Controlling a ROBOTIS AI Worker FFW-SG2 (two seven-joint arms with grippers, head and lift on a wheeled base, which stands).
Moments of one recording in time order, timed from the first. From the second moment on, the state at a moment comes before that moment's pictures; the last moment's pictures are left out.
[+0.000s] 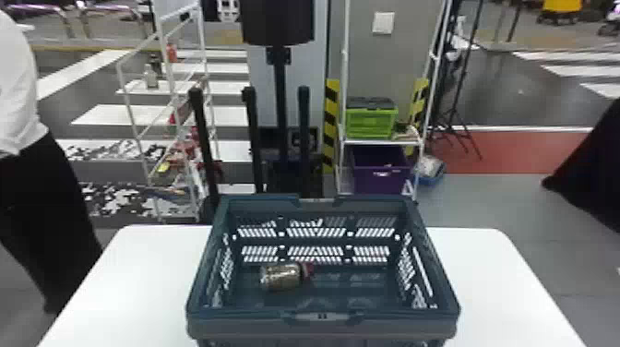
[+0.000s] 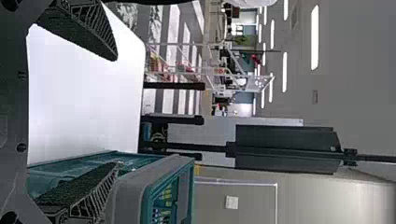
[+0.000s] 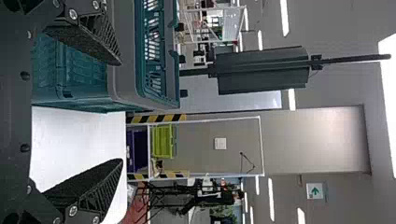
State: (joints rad) left arm 0.84 0.00 0.17 -2.08 0.15 -0.24 -0.06; right arm 0.96 -0.15 -0.06 -2.06 -0.21 -0.50 0.11
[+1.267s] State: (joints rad) left arm 0.90 0.00 0.10 -2.07 0.04 -0.34 0.01; right arm 0.95 -0.18 -0.03 -2.06 -0.22 -0.48 0.11
